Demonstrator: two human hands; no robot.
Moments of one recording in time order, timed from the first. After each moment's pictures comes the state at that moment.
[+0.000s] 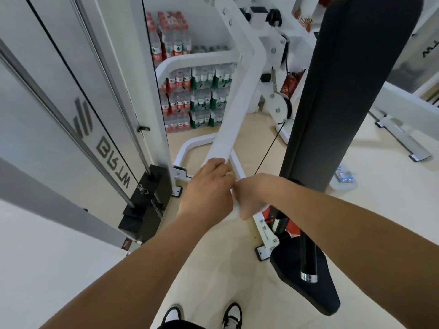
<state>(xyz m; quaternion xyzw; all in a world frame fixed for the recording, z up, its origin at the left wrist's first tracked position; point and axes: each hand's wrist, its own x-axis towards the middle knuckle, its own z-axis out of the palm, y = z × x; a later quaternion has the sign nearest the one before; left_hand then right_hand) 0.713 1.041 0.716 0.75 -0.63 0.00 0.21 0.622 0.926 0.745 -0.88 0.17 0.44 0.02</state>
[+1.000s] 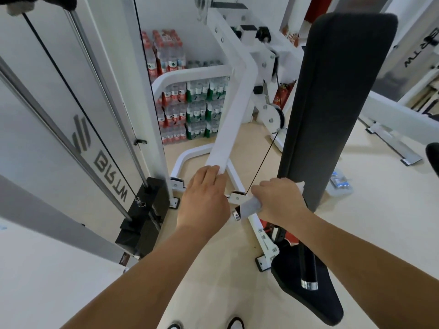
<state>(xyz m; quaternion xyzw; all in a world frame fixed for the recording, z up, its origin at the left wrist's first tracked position) 0.712 1.043 0.717 0.79 -0.58 0.01 0.19 0.554 0.906 0.719 -0.96 0.24 0.06 -0.12</state>
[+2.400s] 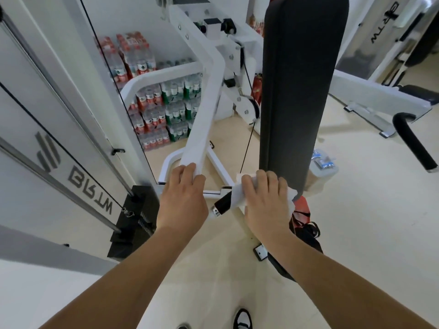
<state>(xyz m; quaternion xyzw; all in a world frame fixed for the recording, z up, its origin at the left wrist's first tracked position) 0.710 1.038 0.714 0.80 -0.59 -0.01 0.12 0.521 0.953 0.682 -0.87 0.47 -0.03 -0.14</state>
